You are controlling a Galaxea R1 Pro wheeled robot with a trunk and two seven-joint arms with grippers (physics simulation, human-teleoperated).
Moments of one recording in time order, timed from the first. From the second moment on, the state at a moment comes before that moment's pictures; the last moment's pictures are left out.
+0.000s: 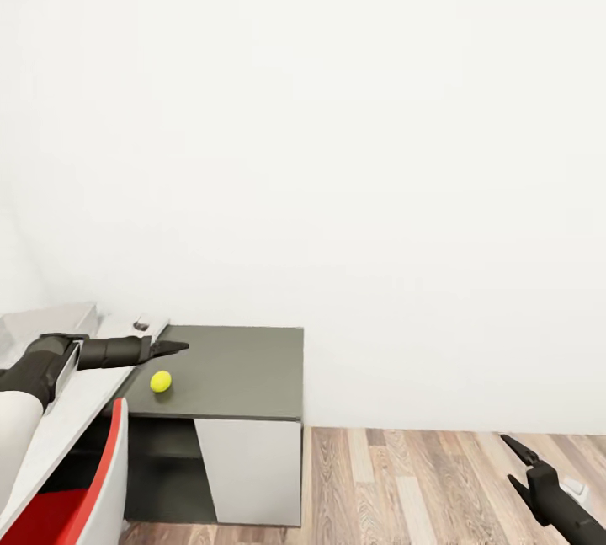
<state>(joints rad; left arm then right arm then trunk) -0.92 0.39 0.21 -0.48 -0.20 0.65 -1.42 -0.18 -0.31 -0.50 -0.74 -1.09 0.58 0.53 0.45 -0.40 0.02</state>
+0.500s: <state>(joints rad) -0.92 0.39 0.21 -0.48 -0.20 0.65 -1.42 -0.18 -0.31 -0.51 -0.74 -1.09 0.58 0.53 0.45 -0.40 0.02</state>
